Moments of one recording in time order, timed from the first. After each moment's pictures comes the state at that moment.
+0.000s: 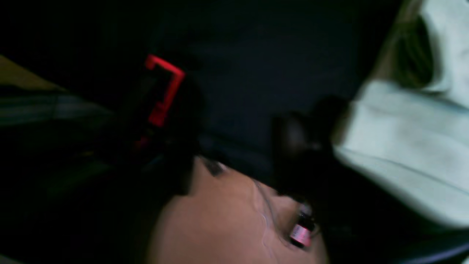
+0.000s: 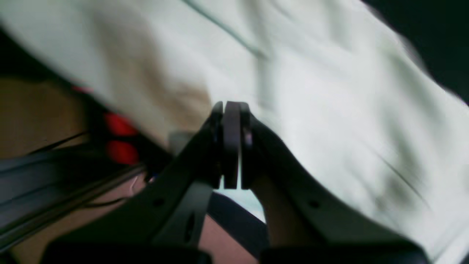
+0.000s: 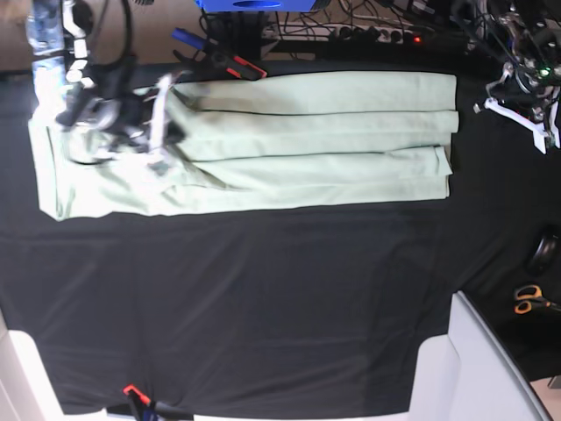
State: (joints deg) left arm 20.7 -9.1 -44.5 91.0 -5.1 -15.5 44.9; right arm -18.8 10.1 -4.6 103.8 10.0 40.9 -50.8
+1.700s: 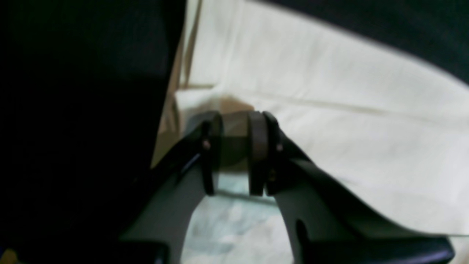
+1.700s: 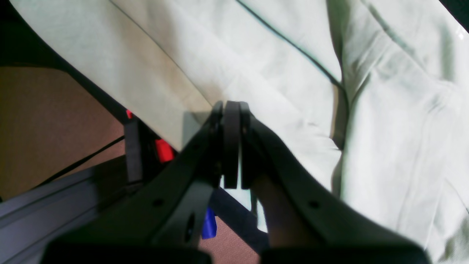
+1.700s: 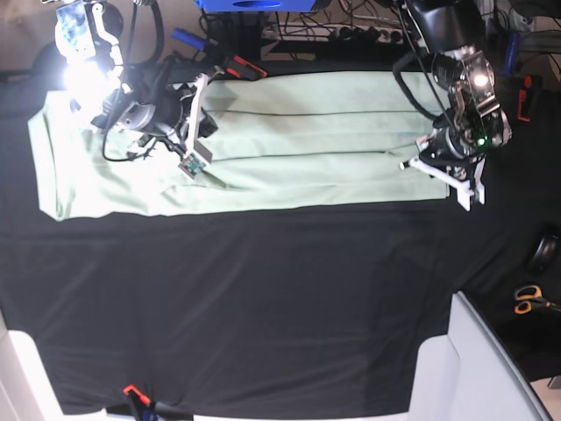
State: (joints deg) left arm 5.1 -4.1 -28.3 78.6 -7.0 -8.8 49.5; right arm -17.0 8.5 -9.9 98.7 10.4 32.2 -51.6
